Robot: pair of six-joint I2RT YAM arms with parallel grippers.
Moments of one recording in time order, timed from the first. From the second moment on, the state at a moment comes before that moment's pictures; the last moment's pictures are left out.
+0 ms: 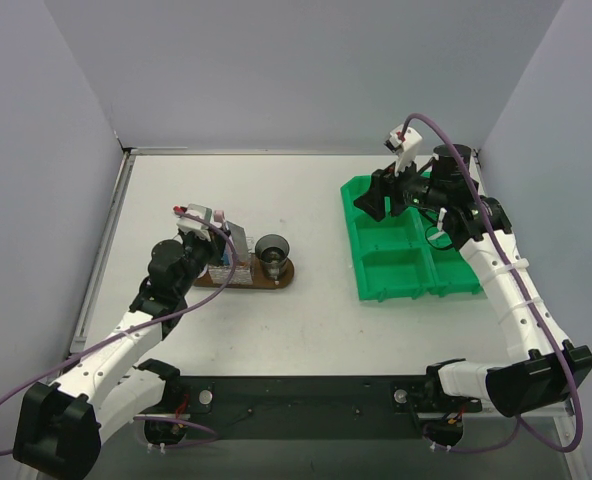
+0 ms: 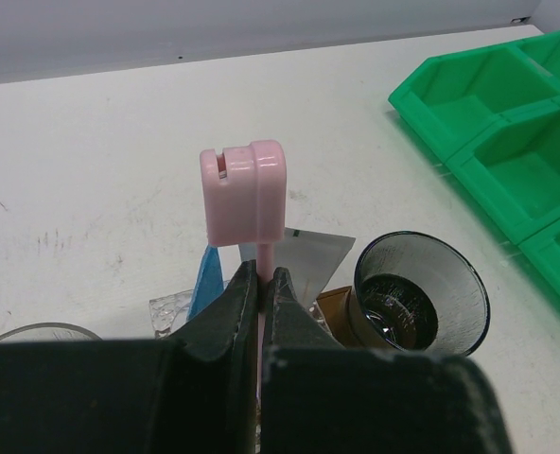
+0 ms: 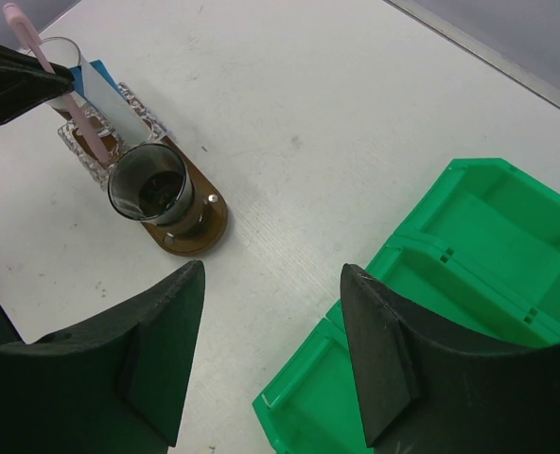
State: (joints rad) left arm -0.37 0.93 0.48 0.36 0.02 -0.16; right arm 0.25 1.27 1.35 -0.53 -0.54 -0.13
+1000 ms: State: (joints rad) left arm -0.33 0.95 0.45 0.36 0.11 -0.15; right arm 0.24 1.27 1.32 -0.53 -0.54 -0.13
